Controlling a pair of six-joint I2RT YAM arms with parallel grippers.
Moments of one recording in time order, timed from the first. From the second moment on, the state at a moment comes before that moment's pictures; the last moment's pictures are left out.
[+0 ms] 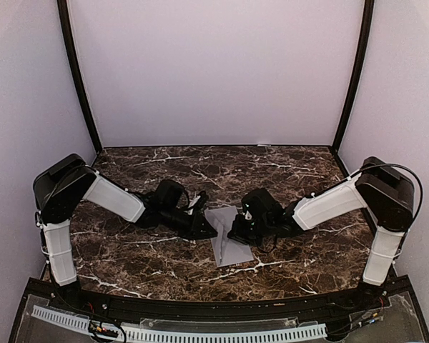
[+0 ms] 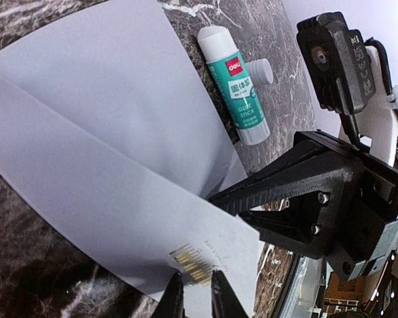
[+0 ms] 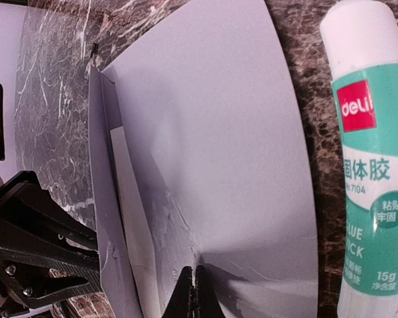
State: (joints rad) left arm -0.74 1.96 0.92 0.29 0.66 -0.69; right arm 0.93 1.84 0.88 0.12 -0.11 1.07
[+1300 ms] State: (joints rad) left arm -0.74 2.05 1.00 0.30 0.63 -0.70; right arm 0.93 1.72 0.87 0.09 -0.06 0.98
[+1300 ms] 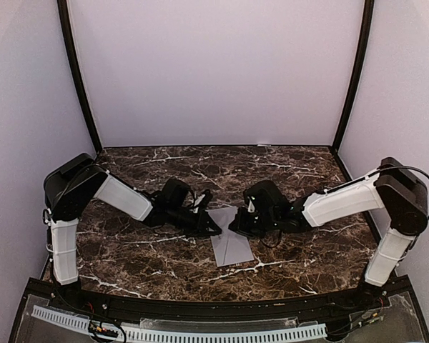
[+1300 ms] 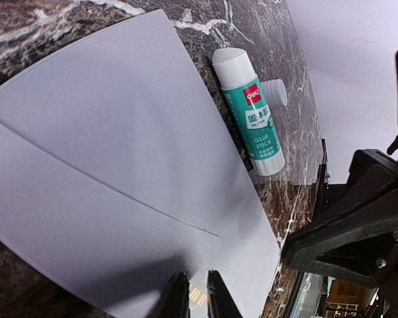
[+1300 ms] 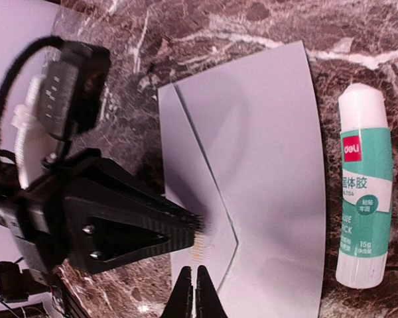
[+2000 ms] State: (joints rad) left arm -0.74 2.05 1.00 0.30 0.62 -0.70; right arm 0.92 1.90 0.94 0.16 -0.16 0.96
